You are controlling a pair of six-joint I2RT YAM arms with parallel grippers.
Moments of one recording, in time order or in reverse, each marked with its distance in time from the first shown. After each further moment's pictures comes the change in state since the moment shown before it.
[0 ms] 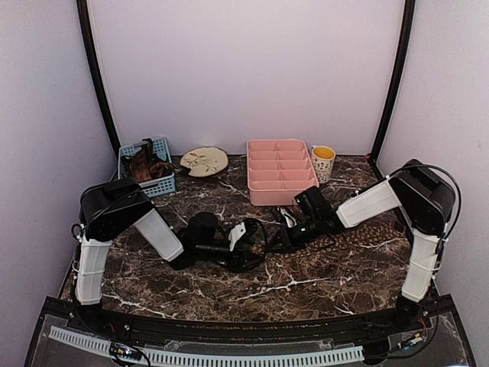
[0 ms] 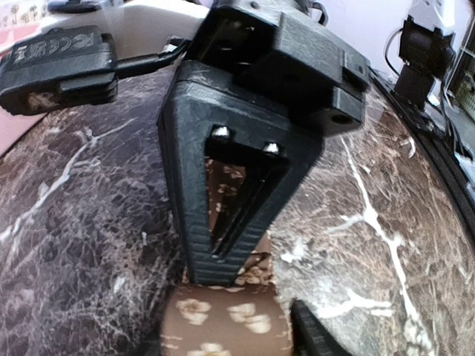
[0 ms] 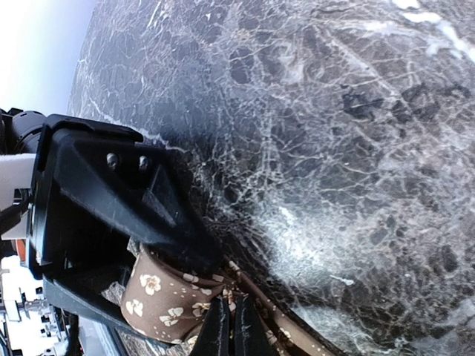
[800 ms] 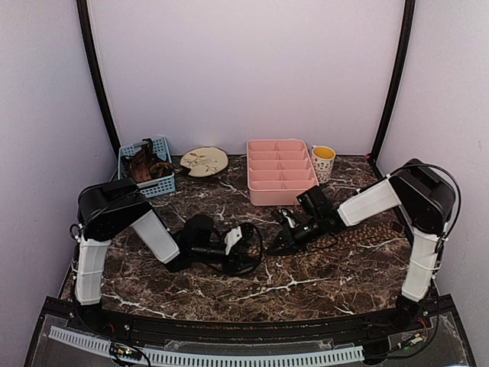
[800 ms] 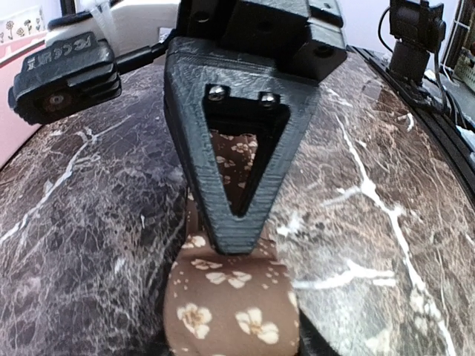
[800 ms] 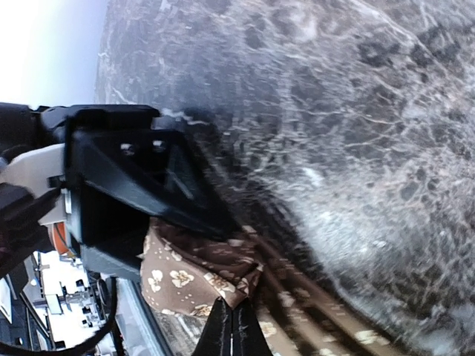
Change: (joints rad) left arm 0.000 -0.006 -0.042 0.021 -0.005 0.087; right arm -0.026 -0.007 0.000 -0.035 -0.137 0.082
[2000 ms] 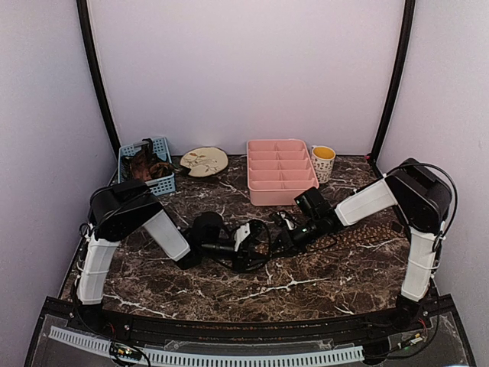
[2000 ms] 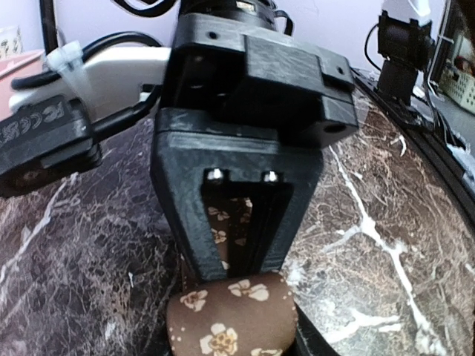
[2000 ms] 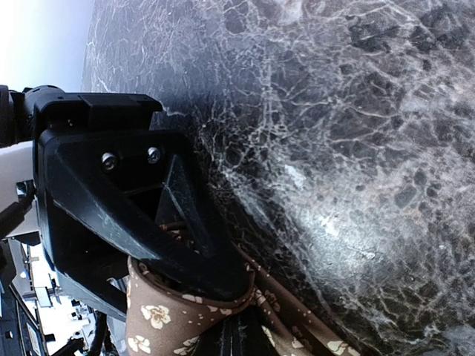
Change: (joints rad) left arm -0.008 0.084 0.118 0.030 0.077 -0.030; right arm 0.007 0.039 0.027 -0.050 0.030 -0.069
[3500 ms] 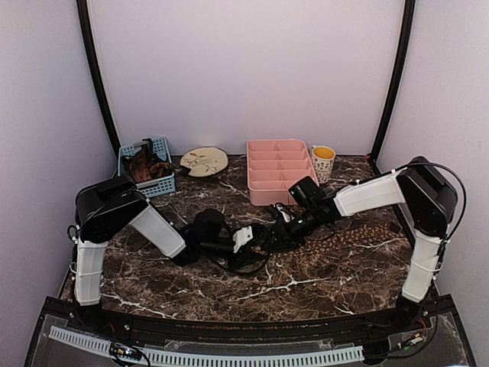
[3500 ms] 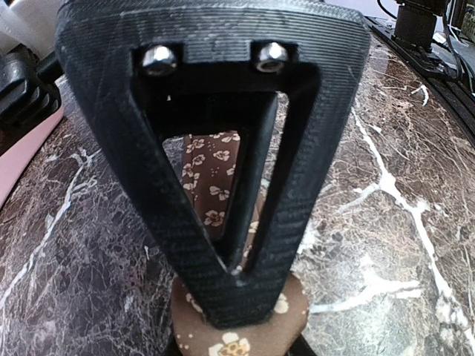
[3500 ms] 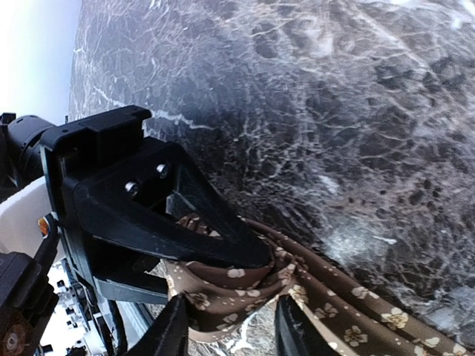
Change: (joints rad) left arm -0.011 -0.115 -0.024 -0.262 -0.149 0.214; right arm 0.029 -0.055 0.116 -0.216 0.070 0.015
